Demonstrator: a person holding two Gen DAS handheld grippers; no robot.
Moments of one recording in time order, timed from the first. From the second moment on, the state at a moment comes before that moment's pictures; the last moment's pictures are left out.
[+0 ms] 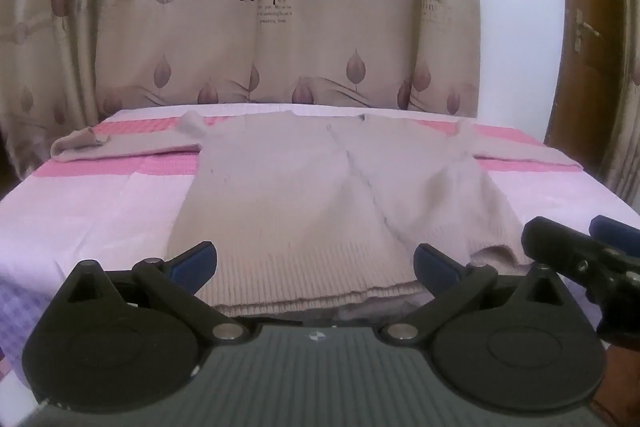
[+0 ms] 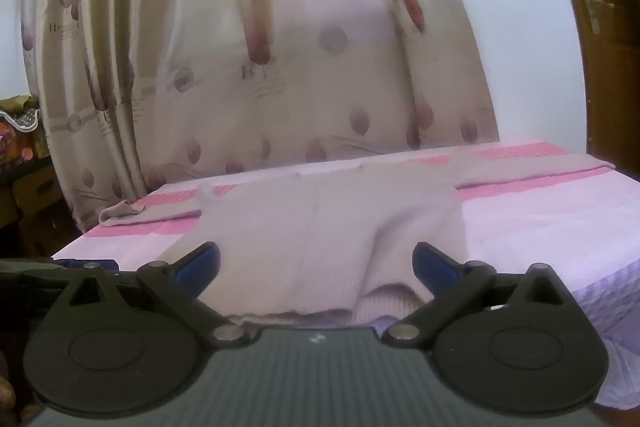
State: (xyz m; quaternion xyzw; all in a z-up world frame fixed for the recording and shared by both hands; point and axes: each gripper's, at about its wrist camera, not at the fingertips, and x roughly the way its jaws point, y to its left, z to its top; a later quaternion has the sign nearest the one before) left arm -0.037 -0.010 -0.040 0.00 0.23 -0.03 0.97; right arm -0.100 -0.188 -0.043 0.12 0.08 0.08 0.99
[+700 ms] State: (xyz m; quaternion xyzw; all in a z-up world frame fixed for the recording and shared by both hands) left arm -0.030 -0.002 -0.046 -0.02 0.26 -0.03 0.97; right arm -0.097 -0.179 -0.042 0.10 0.08 0.09 0.99
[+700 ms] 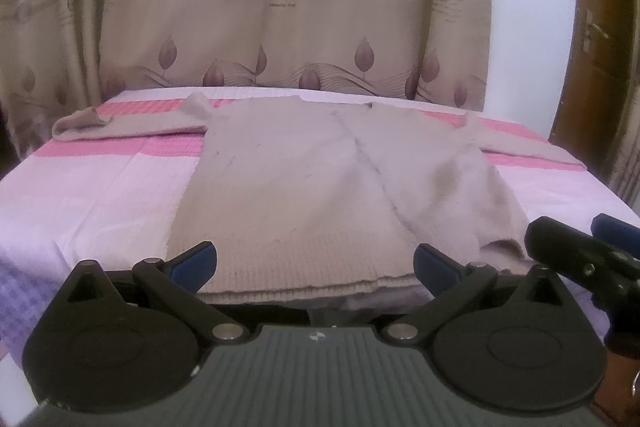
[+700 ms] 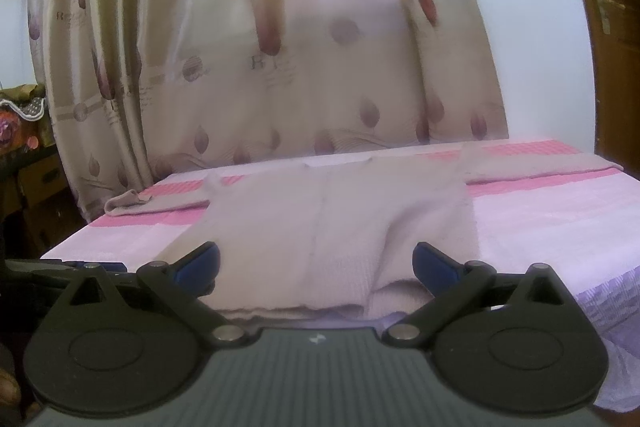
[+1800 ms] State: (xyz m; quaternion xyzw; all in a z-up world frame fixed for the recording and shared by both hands) left arm 0.004 0.050 -0.050 -0.04 0.27 0.04 0.96; right arm -0.067 -0.149 -0.007 0.04 0.05 0.15 0.99
